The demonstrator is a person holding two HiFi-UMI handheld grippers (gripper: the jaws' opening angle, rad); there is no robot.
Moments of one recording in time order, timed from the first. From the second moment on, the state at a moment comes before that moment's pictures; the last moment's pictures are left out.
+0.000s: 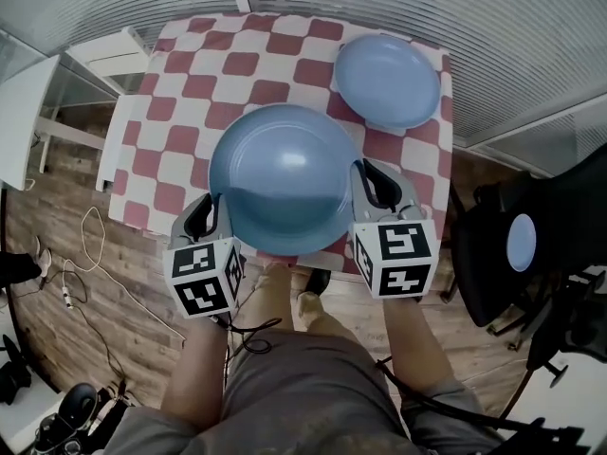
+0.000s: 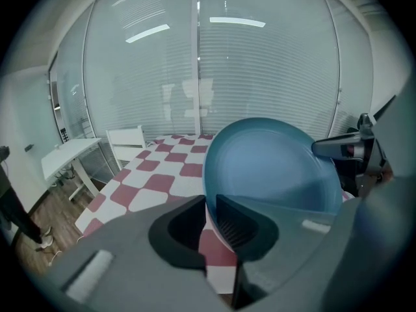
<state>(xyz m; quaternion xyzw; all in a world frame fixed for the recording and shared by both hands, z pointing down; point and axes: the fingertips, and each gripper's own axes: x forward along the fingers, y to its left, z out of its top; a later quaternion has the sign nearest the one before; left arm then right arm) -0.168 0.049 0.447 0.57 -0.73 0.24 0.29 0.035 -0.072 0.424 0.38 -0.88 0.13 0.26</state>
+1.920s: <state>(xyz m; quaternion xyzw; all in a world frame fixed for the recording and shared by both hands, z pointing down) -0.175 0.017 0.519 0.60 -0.73 0.23 0.23 0.033 -0.077 0.513 0.42 -0.87 0.08 0.25</state>
